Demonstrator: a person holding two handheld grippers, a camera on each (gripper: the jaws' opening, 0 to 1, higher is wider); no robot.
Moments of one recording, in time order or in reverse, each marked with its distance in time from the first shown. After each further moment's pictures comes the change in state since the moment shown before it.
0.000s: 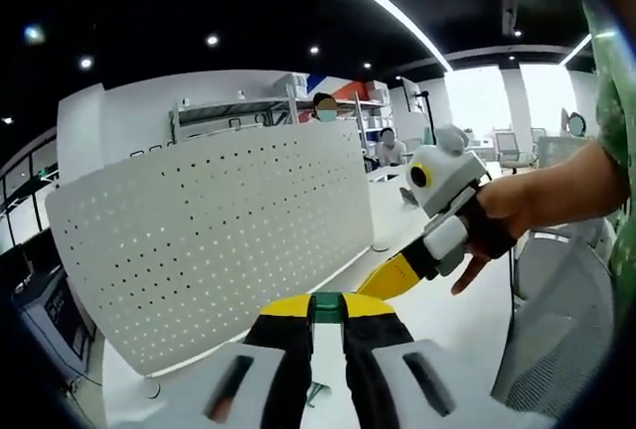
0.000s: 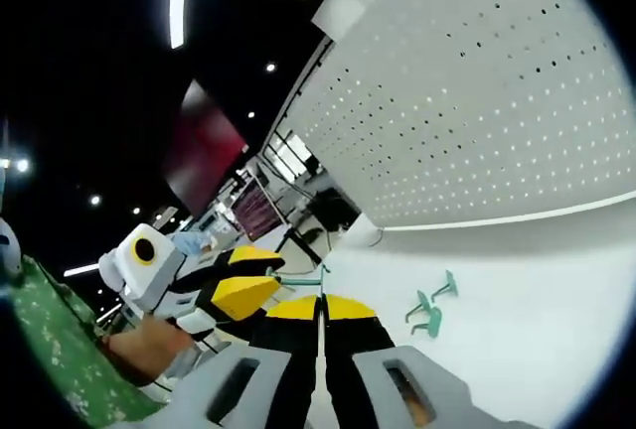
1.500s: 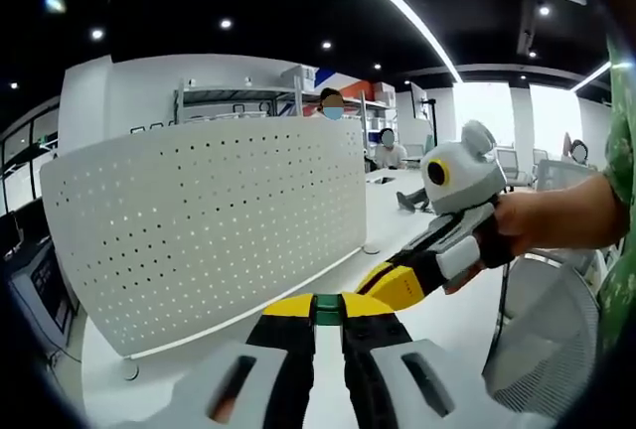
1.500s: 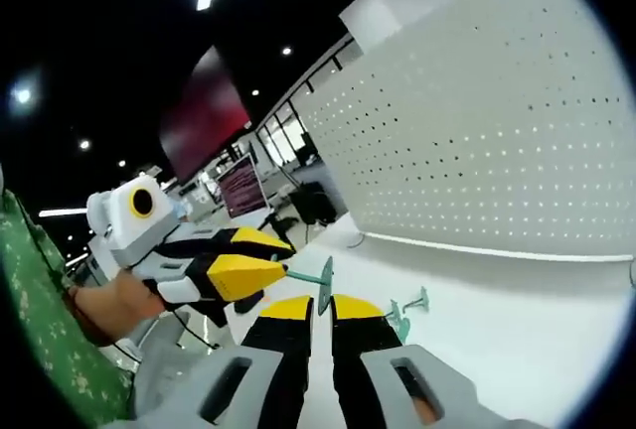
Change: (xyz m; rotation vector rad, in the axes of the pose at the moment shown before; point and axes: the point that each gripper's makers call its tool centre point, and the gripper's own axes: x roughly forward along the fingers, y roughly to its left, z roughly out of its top) left arm 0.005 -0.005 -0.001 -0.108 0.029 -0.023; right arm -0.006 0.003 -0.002 -0.255 0.040 -0.100
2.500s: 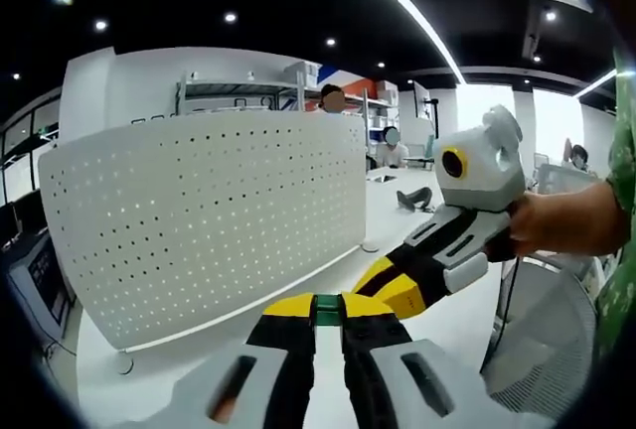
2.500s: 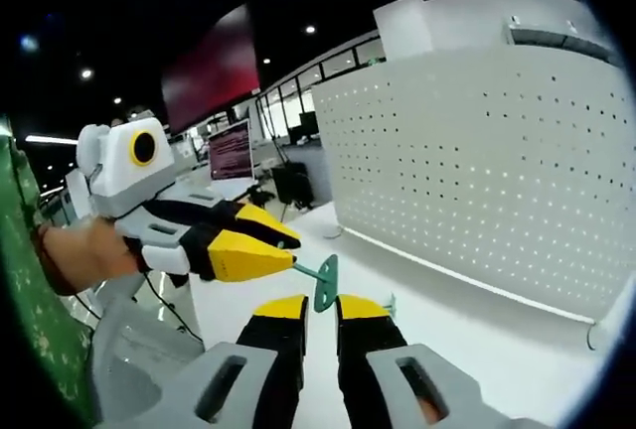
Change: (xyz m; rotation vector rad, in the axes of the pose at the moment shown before) left arm 0.003 -0.001 -0.002 -0.027 0.016 -0.003; right arm 0.002 -0.003 -0.004 -0.219 0.073 -0.089
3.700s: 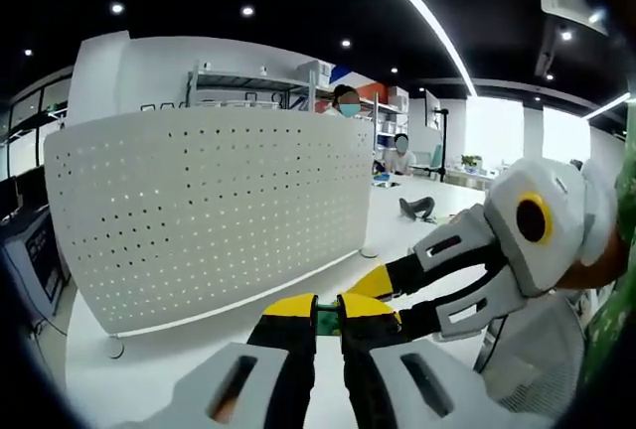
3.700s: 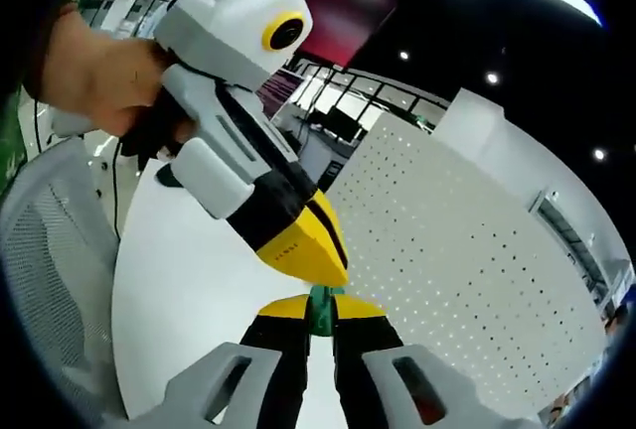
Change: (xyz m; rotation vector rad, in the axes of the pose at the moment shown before) left arm -0.001 -0.001 0.006 -0.088 -0.001 0.010; right arm 0.013 0.020 0.016 -0.754 0.022 -0.199
